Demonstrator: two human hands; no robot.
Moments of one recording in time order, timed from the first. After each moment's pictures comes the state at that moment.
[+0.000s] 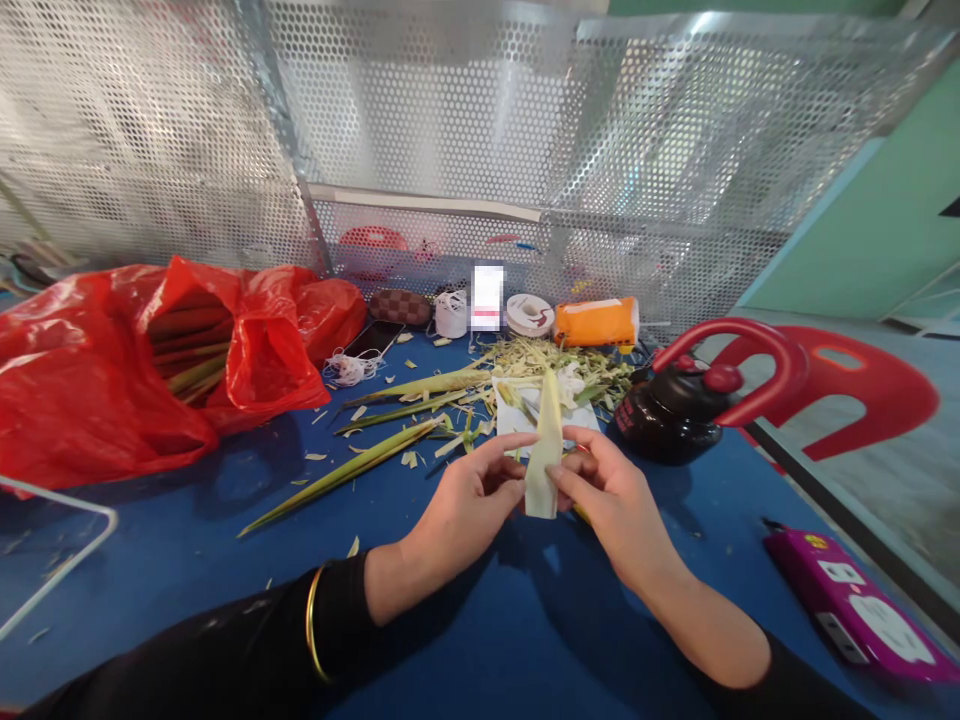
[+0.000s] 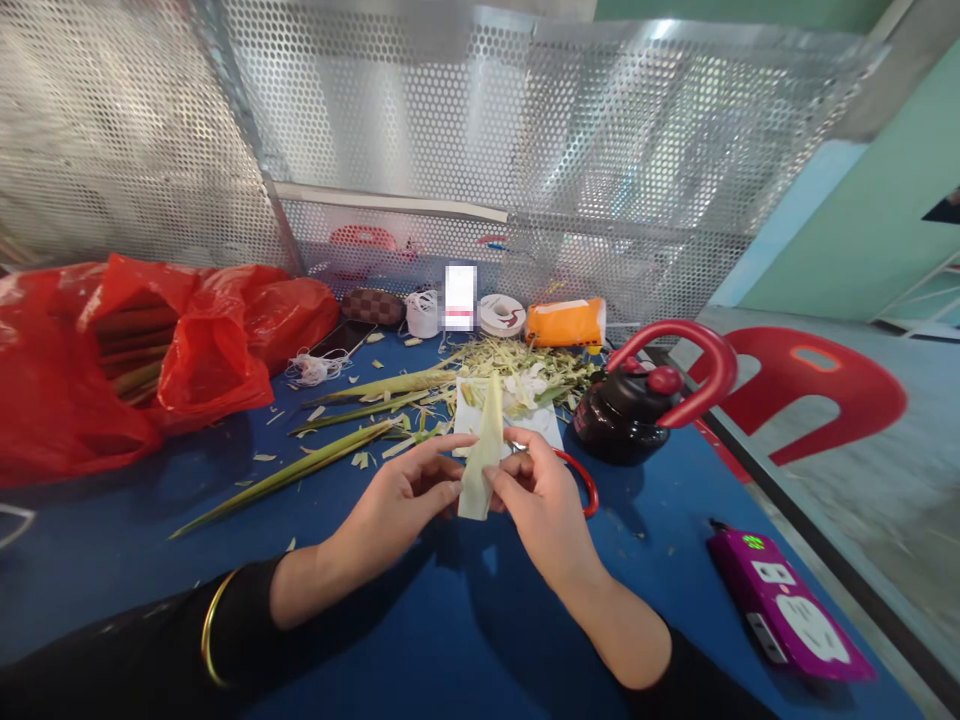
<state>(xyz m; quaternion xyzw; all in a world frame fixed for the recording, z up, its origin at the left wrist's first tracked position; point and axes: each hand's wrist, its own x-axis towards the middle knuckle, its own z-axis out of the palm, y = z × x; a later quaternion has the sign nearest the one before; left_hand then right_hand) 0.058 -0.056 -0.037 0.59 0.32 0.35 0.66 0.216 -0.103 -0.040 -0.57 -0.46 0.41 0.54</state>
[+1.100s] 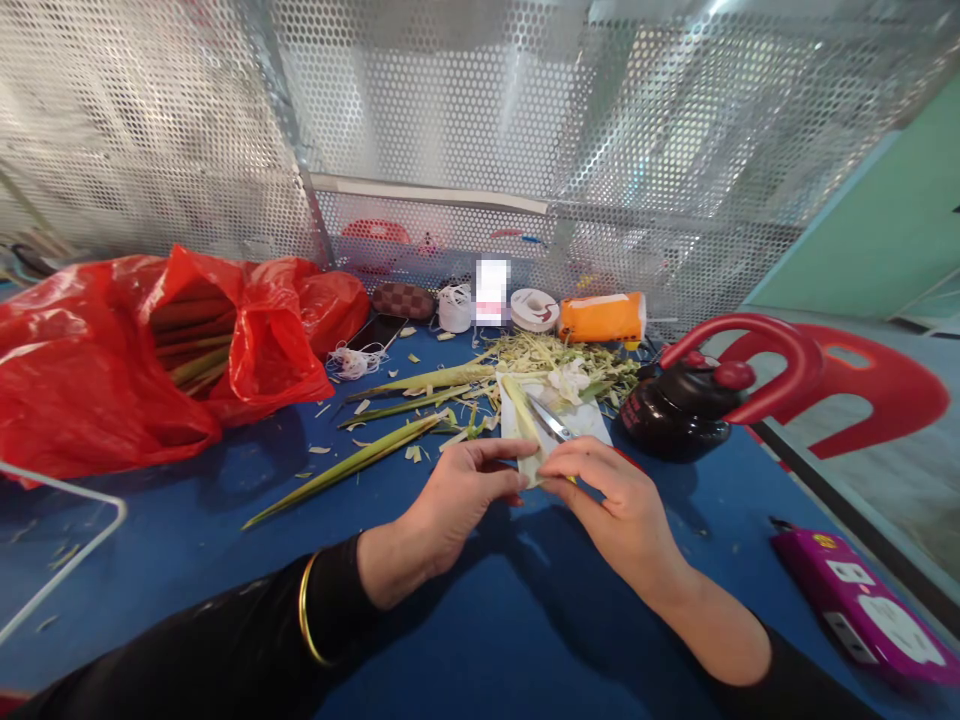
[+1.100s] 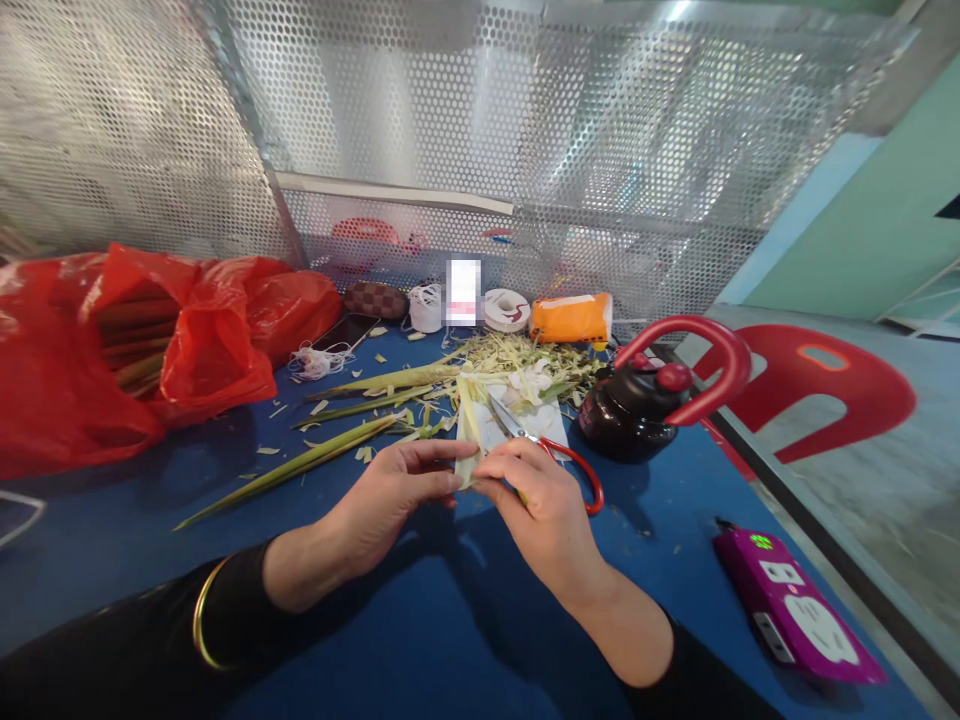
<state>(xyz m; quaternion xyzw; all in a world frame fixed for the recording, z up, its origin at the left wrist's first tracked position) 0.053 -0.050 -0.035 0.48 0.37 0.33 0.72 0.222 -0.103 -0.044 -0.50 -0.72 0.13 0.46</state>
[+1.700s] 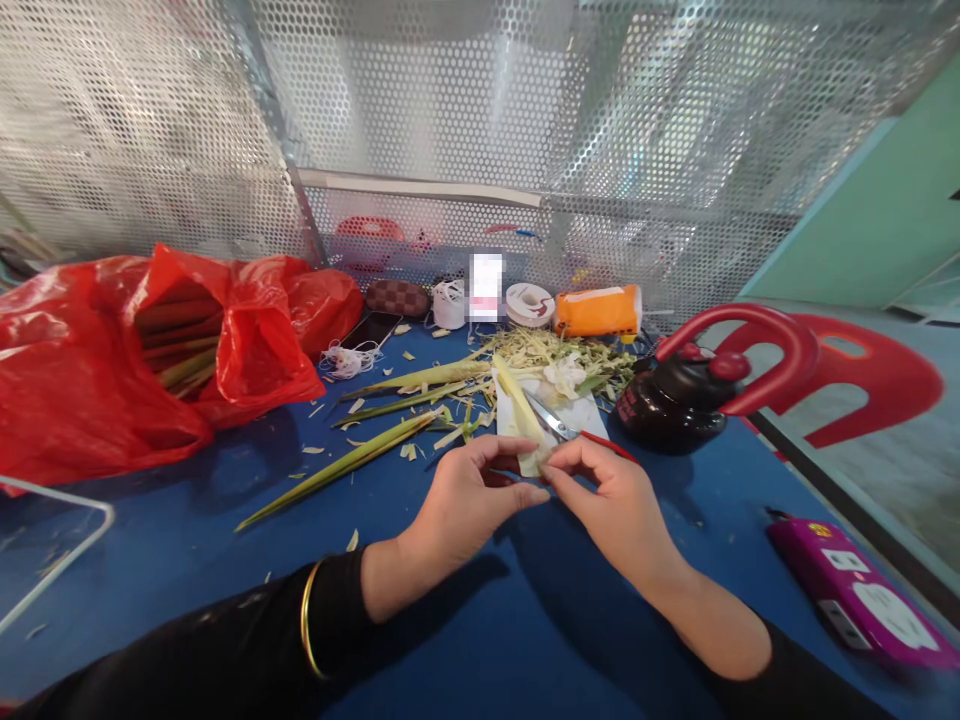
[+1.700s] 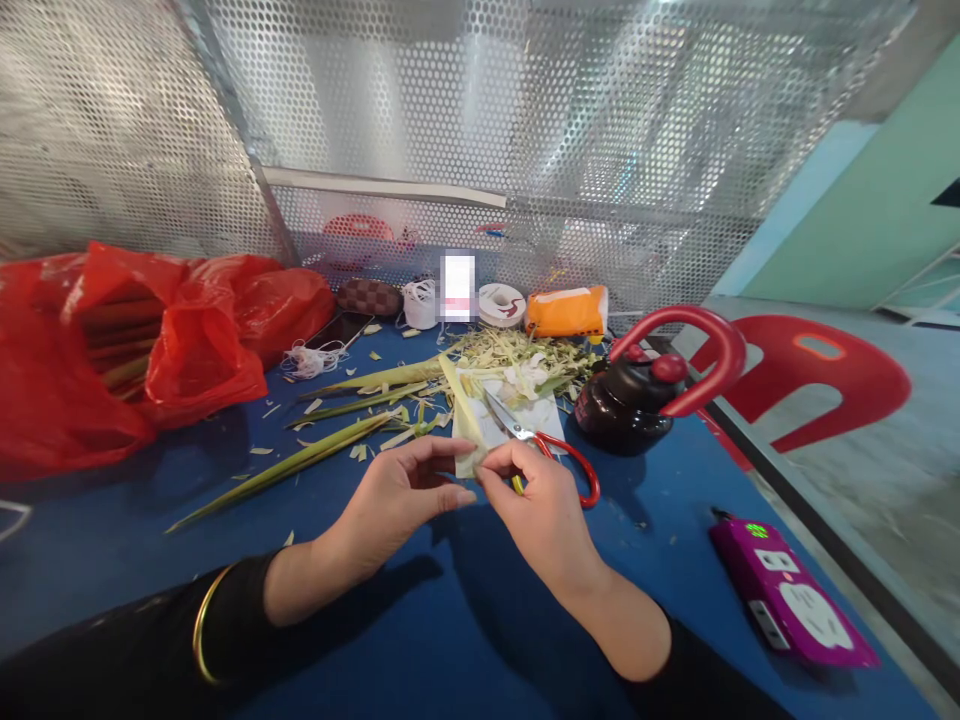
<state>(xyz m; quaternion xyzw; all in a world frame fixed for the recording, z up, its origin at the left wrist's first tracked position) 0.059 -0.056 -0.043 0.56 0.37 0.36 0.66 0.216 -0.107 -0.040 -0.61 -0.60 0.23 0.45</state>
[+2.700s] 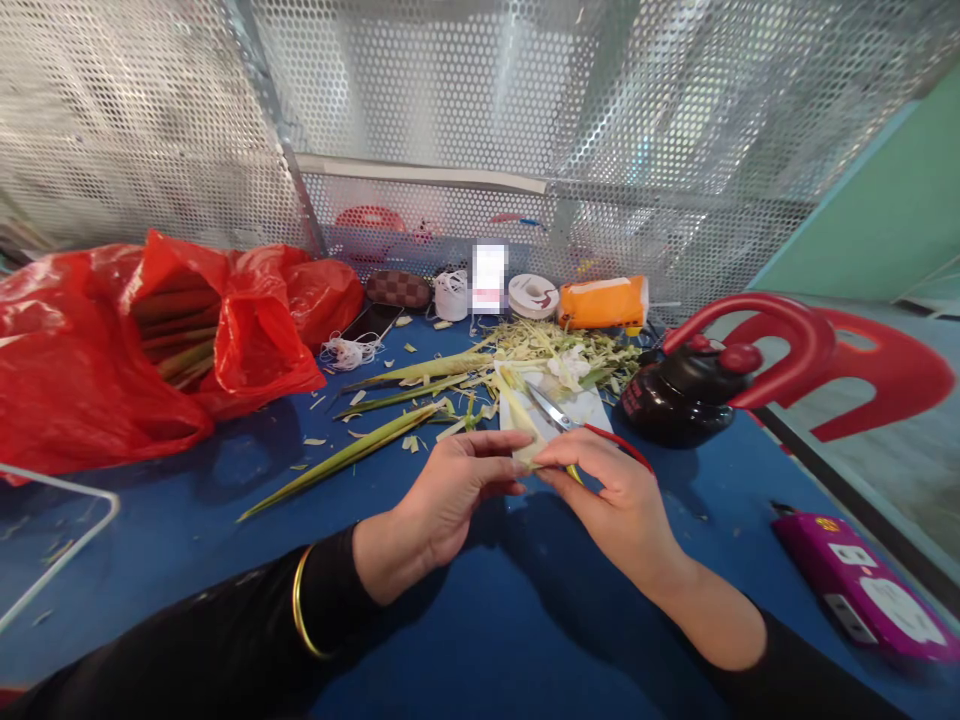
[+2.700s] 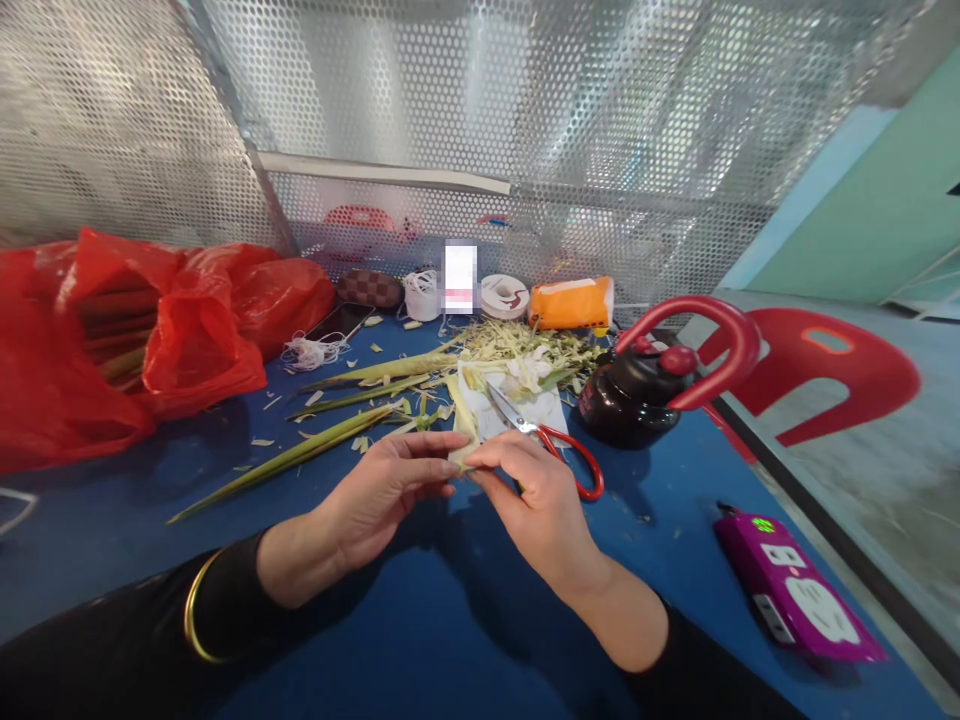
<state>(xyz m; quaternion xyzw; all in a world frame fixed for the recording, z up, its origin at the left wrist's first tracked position) 0.056 -0.053 -0.024 0.36 0.41 0.34 0.77 0.216 -0.106 -0.041 -0.50 -0.70 0.16 0.48</state>
